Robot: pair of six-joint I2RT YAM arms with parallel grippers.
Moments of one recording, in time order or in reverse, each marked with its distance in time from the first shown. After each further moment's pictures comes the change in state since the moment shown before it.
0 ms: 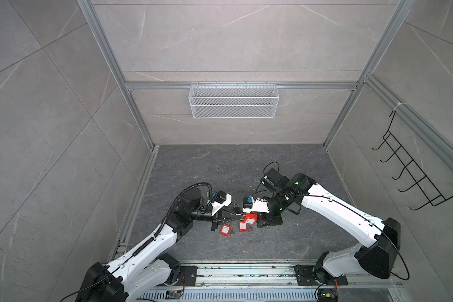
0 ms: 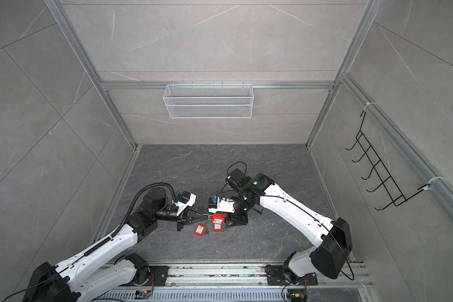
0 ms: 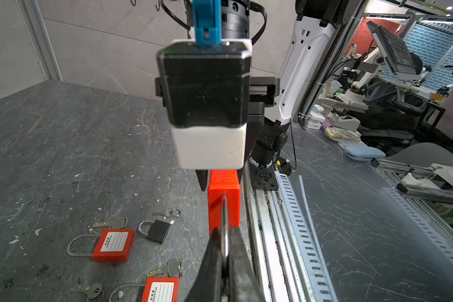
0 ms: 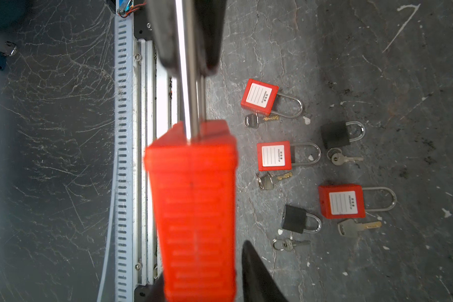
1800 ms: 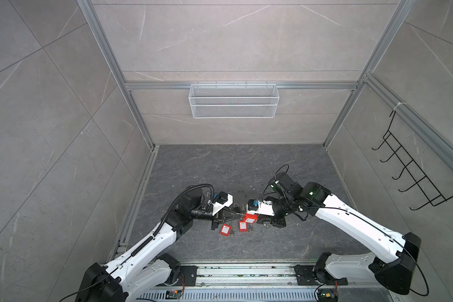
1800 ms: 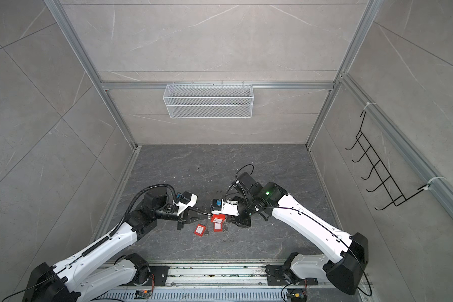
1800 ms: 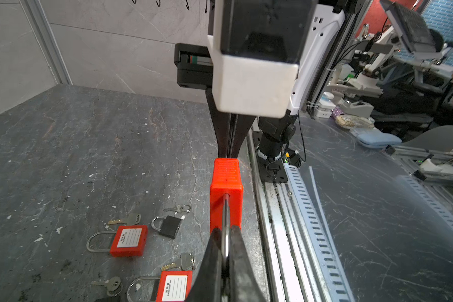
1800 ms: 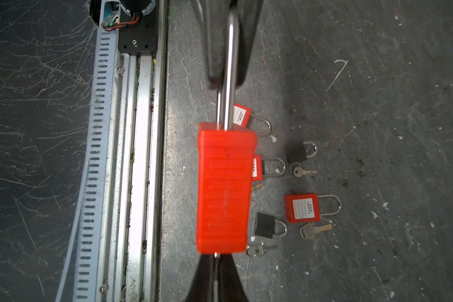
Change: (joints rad) left arm -0.004 -0.004 0.056 -0.138 -0.039 0.128; right arm 0.021 -0.157 -0.093 0.131 0.056 -0.020
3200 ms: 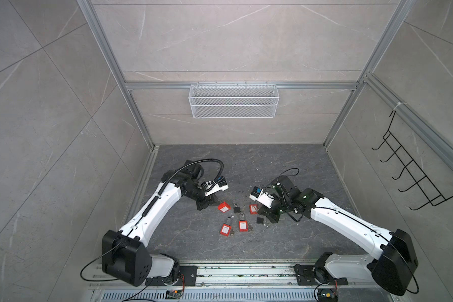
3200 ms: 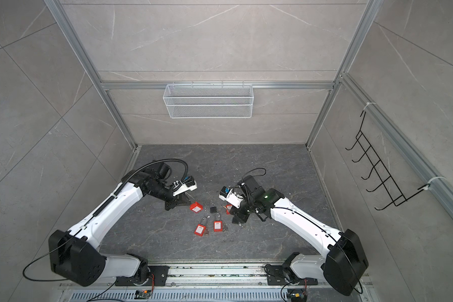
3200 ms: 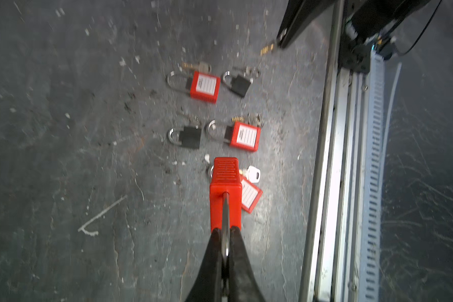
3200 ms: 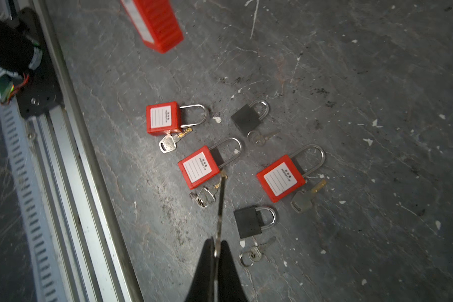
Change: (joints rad) left arm 0.218 0.436 0.620 -1.110 -0.436 0.618; right arm -0.116 0.015 -0.252 0.388 0.084 0.444
